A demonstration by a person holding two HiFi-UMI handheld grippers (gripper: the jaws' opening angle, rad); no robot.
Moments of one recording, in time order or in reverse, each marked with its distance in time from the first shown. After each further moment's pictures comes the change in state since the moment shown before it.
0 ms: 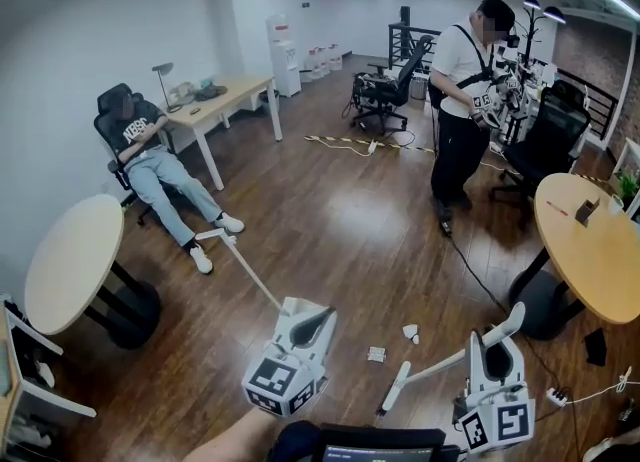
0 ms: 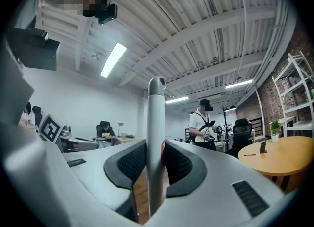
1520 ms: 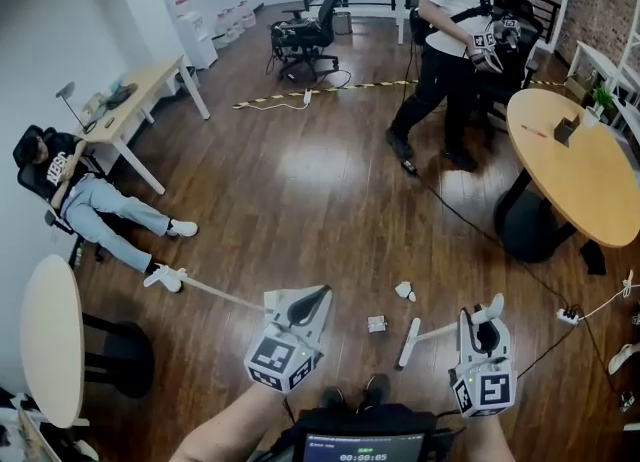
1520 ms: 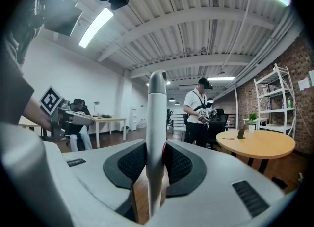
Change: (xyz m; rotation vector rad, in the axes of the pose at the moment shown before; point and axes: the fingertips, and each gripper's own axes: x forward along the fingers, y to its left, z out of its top) left arm 0.314 0.177 -0.135 0.010 0.152 -0.282; right arm 0.248 -0.120 -0.245 -0.045 0.193 -0.261
